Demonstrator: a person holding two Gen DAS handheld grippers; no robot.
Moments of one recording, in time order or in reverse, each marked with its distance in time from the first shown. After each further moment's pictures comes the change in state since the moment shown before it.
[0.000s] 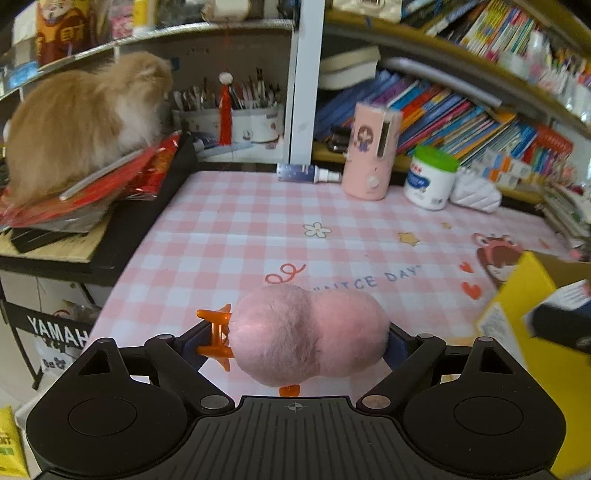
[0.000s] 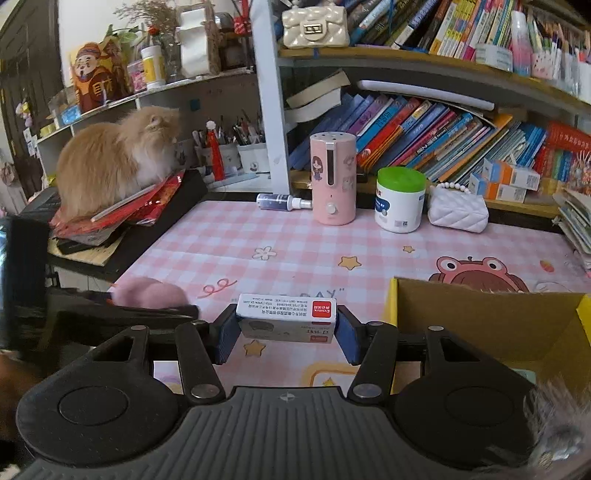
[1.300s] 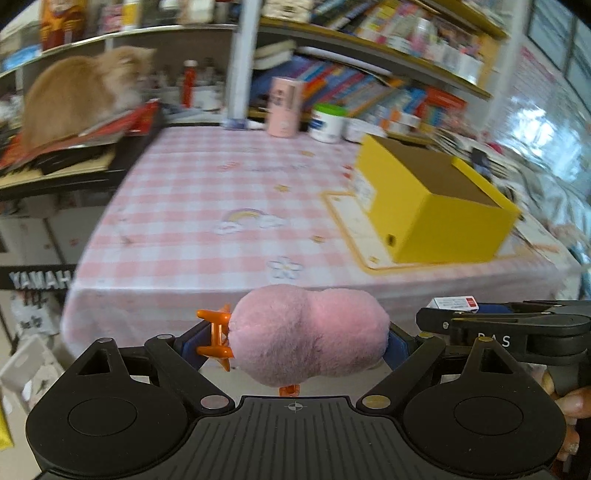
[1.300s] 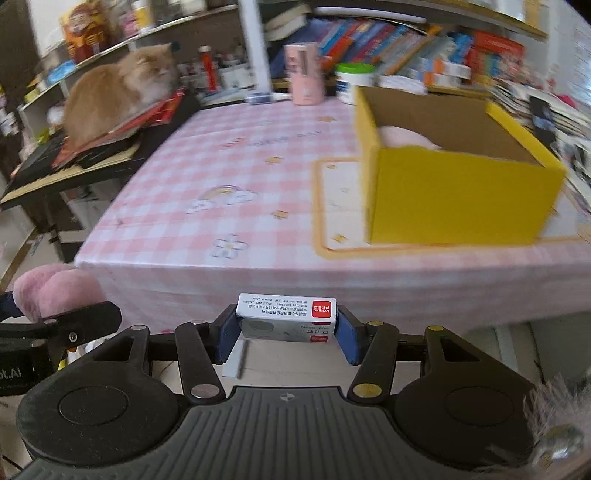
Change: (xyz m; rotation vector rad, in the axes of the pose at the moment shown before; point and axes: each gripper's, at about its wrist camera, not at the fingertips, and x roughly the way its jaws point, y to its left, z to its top) left arm -0.196 -0.001 -0.170 0.088 0.052 -0.221; right arm -0.156 0.077 -0.173 0.162 0.190 -0.127
